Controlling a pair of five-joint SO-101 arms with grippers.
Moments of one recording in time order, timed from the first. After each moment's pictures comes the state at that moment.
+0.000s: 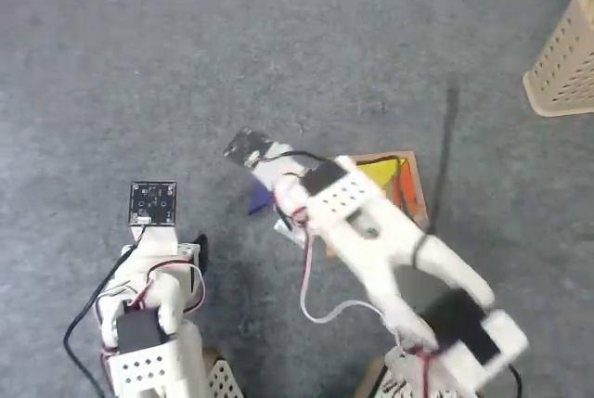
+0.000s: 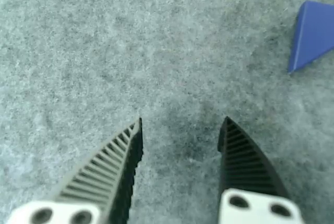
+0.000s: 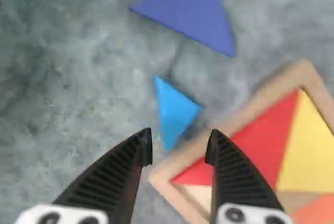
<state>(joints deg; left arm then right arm) -19.4 -103.2 96.8 72.0 -7.3 -42.0 0.6 26.5 61.2 20.8</state>
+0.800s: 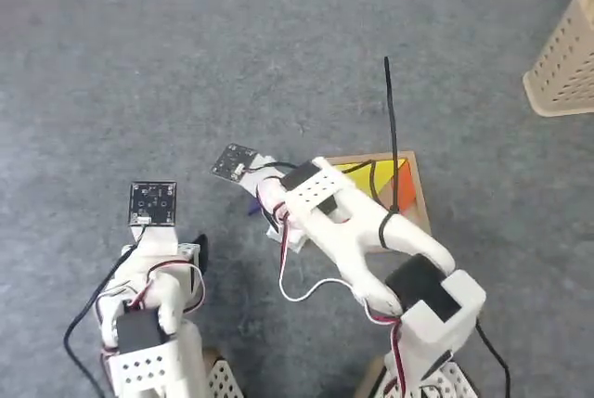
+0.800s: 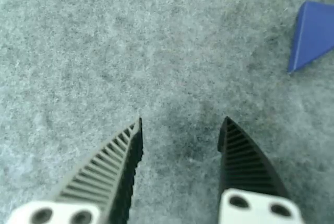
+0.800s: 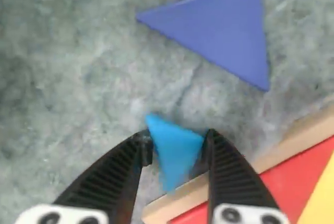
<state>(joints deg) -19.4 -103.2 96.8 72.0 -7.3 -42.5 12.3 22.9 56.4 22.6</state>
